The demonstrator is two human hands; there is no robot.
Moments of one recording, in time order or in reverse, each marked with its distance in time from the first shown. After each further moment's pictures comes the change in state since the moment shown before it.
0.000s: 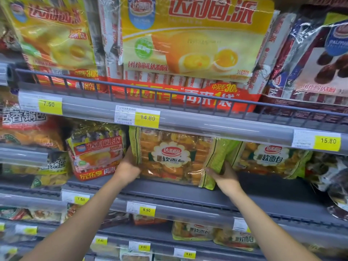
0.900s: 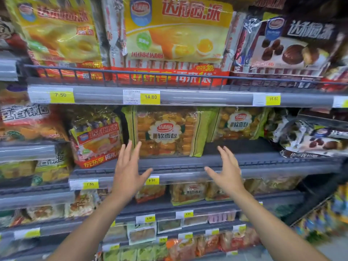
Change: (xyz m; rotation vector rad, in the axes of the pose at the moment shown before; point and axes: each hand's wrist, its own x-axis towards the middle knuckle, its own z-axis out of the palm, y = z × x) left_hand -0.117 -0.016 -0.020 0.448 0.017 0.393; right_hand -0.163 0.016 -0.002 -0.353 0.277 -0.193
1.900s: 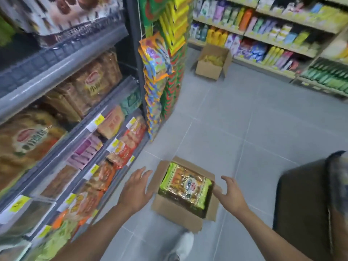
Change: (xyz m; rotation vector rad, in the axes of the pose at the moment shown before) left_hand -0.300 0.282 0.411 0.054 -1.155 0.749; right_hand -0.517 0.392 -0.117 0.075 0.094 1.312
